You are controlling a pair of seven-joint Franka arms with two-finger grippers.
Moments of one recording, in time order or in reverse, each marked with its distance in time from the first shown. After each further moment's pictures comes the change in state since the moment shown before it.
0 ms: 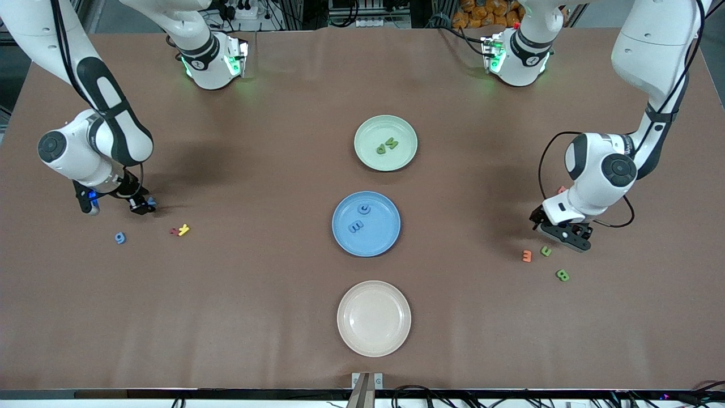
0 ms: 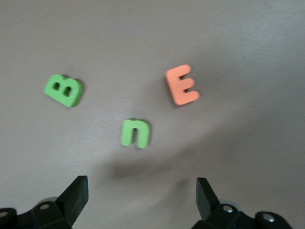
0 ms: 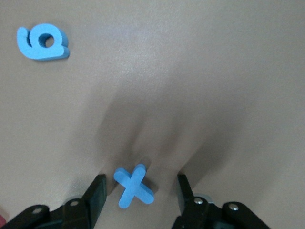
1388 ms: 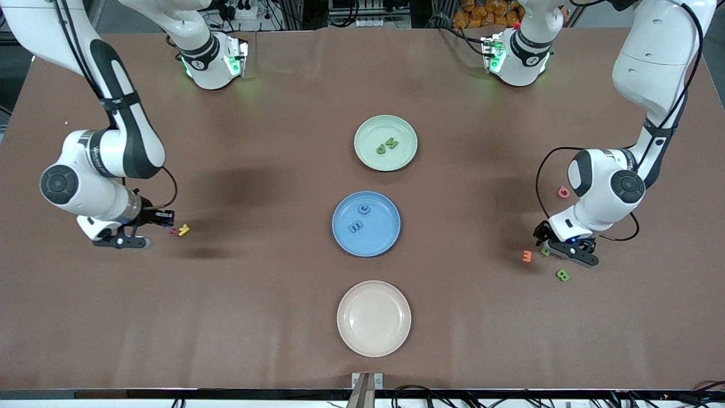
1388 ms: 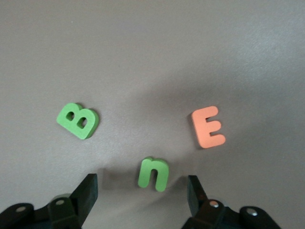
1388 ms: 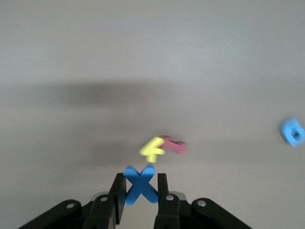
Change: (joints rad) left arm 0.014 0.098 -0.013 0.122 -0.097 0.000 0.024; right arm 0.041 -0.018 0.228 0.386 -0.230 -0.473 -0.621
